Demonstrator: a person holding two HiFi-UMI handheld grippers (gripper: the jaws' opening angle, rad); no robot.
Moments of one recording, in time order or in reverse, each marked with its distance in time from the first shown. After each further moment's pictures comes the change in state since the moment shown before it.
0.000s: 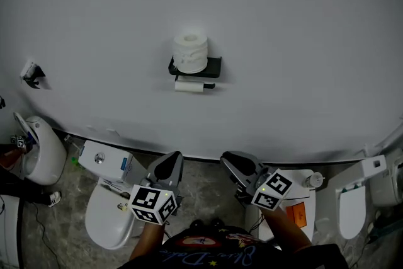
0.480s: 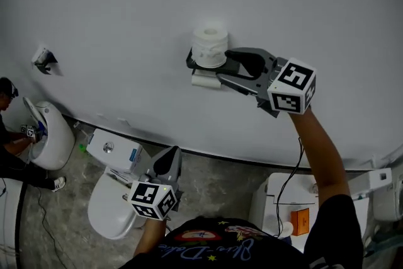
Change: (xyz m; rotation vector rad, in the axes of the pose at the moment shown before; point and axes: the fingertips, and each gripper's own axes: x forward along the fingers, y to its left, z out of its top) left arm -0.014 0.039 -0.005 -0.047 -0.020 0.130; right arm 0.150 -0.045 0.163 -0.542 0.250 0.288
